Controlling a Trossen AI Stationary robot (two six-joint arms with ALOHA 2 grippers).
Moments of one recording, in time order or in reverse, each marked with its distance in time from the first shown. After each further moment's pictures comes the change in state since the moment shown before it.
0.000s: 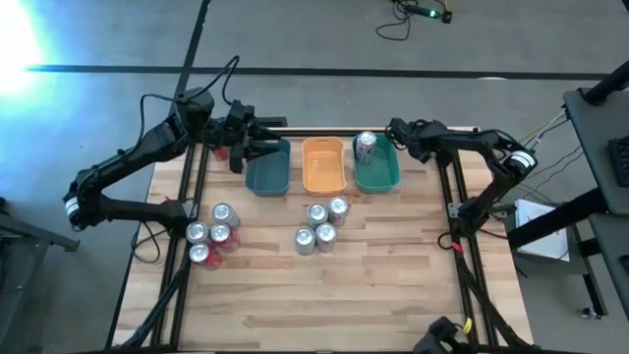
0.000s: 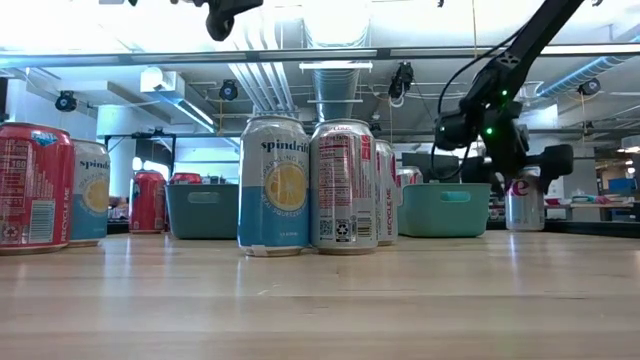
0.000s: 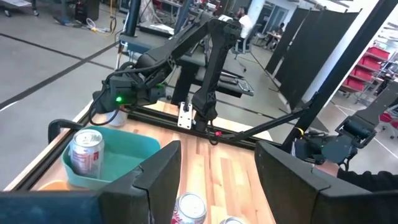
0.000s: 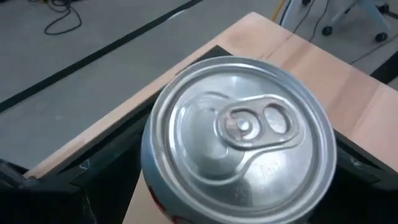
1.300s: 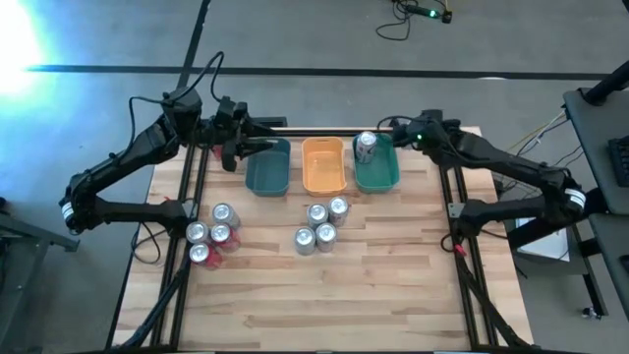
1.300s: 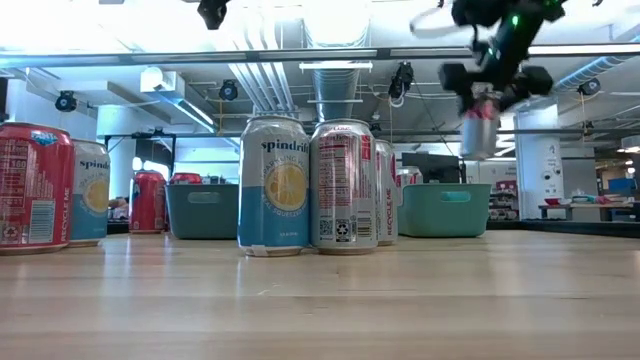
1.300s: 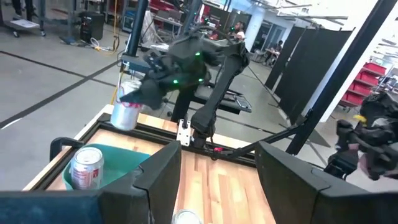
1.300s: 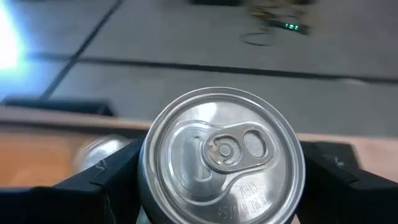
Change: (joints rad) left arm 0.003 -0.053 0.000 0.039 -0.017 -0.043; right arm 0.336 -0.534 0.097 0.054 -0.181 -0.825
